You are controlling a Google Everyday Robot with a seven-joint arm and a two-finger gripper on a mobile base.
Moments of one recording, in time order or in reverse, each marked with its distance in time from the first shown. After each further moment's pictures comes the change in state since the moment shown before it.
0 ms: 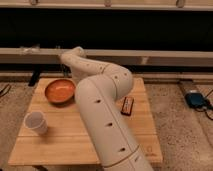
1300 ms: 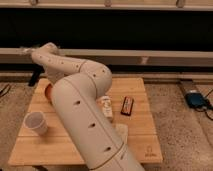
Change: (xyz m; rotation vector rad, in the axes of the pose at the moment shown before) arm -0.049 0.119 -0.039 -0.001 -0.077 -0.293
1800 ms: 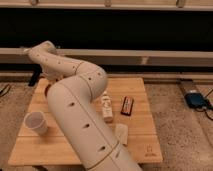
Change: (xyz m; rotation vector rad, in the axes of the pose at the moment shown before) arm -0.017 0.001 0.001 -0.007 -0.023 -0.014
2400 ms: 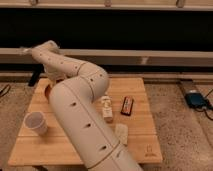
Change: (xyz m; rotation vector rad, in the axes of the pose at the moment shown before) arm 0.001 -0.009 0.000 -0.017 -0.010 0.009
